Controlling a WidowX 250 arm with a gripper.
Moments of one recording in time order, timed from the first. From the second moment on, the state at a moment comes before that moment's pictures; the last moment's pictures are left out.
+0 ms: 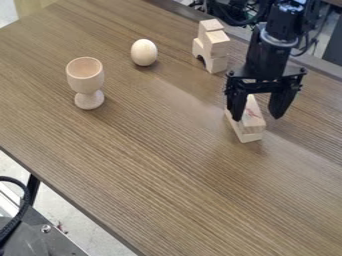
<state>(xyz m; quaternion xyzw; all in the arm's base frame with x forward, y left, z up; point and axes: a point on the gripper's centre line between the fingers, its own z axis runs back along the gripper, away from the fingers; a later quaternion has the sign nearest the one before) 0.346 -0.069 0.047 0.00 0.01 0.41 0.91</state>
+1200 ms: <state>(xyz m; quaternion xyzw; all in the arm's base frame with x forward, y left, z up) 0.344 -0.053 0.047 -0.01 0.06 0.46 0.89</state>
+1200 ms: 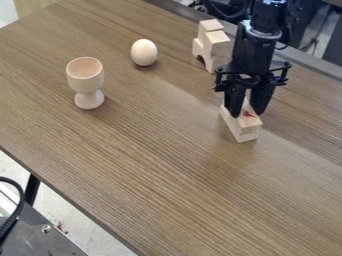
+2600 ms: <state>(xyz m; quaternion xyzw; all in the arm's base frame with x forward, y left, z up) 0.424 0.004 0.145 -0.07 -0.03 0.48 0.87</state>
